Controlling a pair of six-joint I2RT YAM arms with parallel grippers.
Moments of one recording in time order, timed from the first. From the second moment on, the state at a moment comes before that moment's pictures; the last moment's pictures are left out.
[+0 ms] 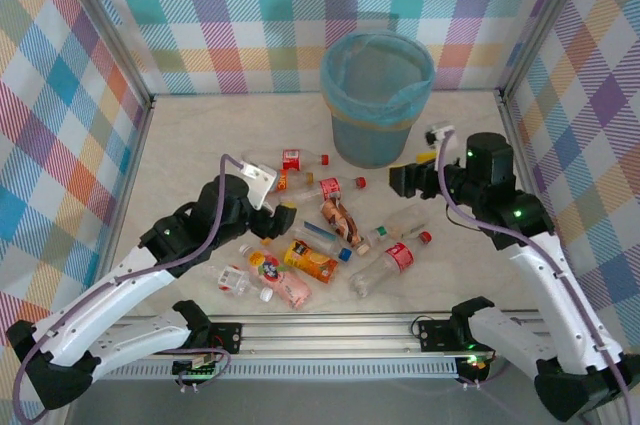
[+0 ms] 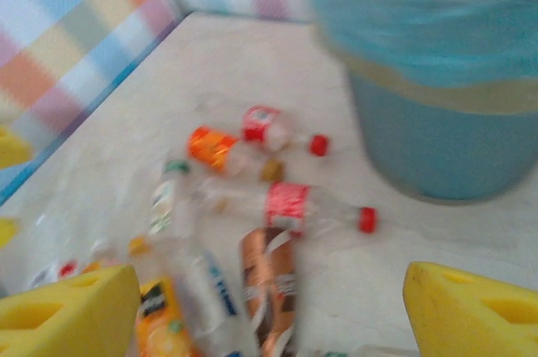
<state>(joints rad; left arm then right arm) -0.80 0.89 0.95 -0.65 -0.15 -0.15 0.40 0.94 1.15 -0.71 -0.35 0.10</state>
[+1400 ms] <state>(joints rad) -1.29 1.93 1.42 -0.78 -0.18 -0.29 0.46 0.85 1.25 -1.24 0.13 0.39</state>
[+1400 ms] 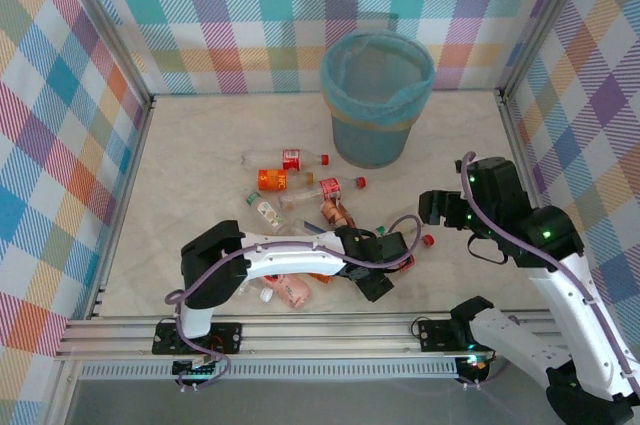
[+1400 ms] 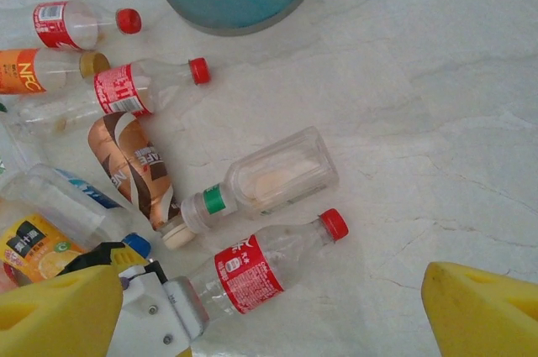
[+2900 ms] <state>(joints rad) -1.24 1.90 1.49 -0.82 -0.07 -0.21 0.46 0.92 1.50 -1.17 0.13 0.25</state>
